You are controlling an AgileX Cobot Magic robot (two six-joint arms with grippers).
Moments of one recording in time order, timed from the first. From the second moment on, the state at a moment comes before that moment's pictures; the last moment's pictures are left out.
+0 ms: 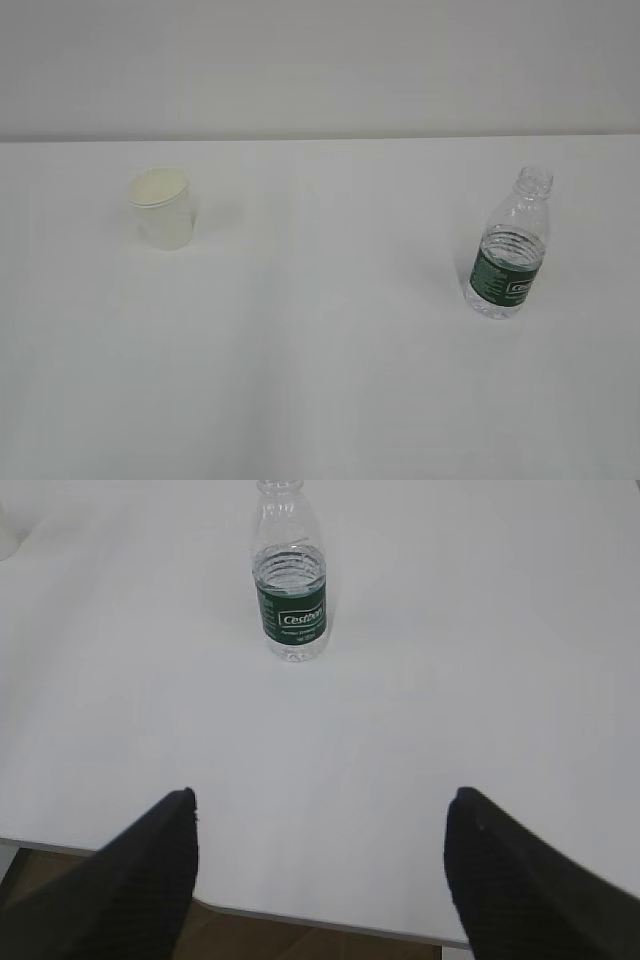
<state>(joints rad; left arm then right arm) -0.09 0.00 -0.53 -0.09 1.10 -0.01 0.14 -0.02 -0.49 -0.03 1.14 -0.02</state>
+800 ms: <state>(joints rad) -0.09 0.00 -0.53 -0.11 1.10 -0.01 0.14 -0.02 -0.50 -0.03 1.14 -0.02</state>
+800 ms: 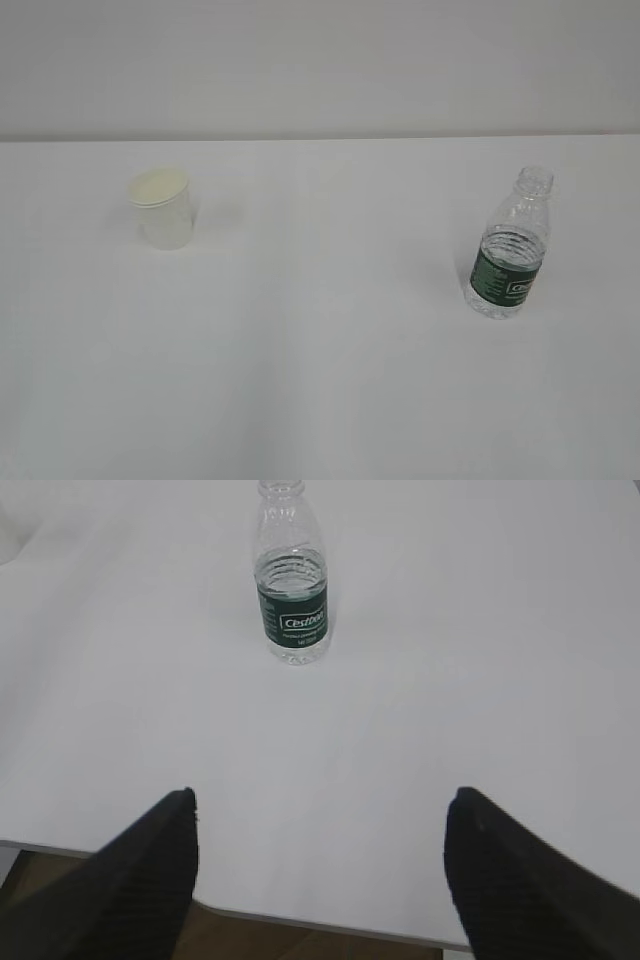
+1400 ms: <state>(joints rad) -0.09 0.08 -0.53 -0.15 1.09 -0.01 0.14 -0.01 -0.52 0.02 1.14 -0.02</state>
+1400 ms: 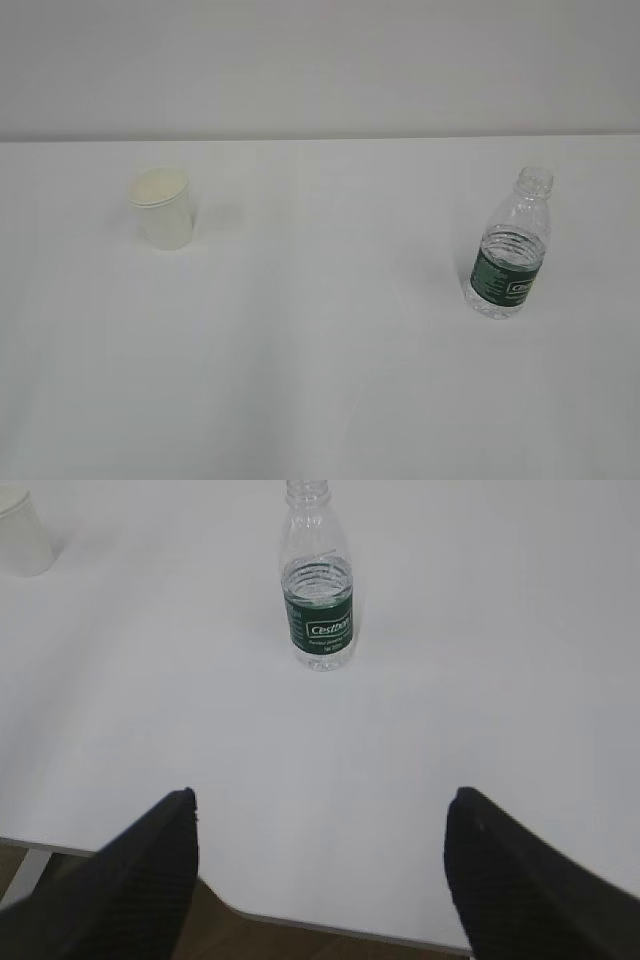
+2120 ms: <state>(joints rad) -0.09 0.31 -0.57 -0.16 0.75 0.00 0.14 0.19 -0.56 0.01 0.92 -0.06</state>
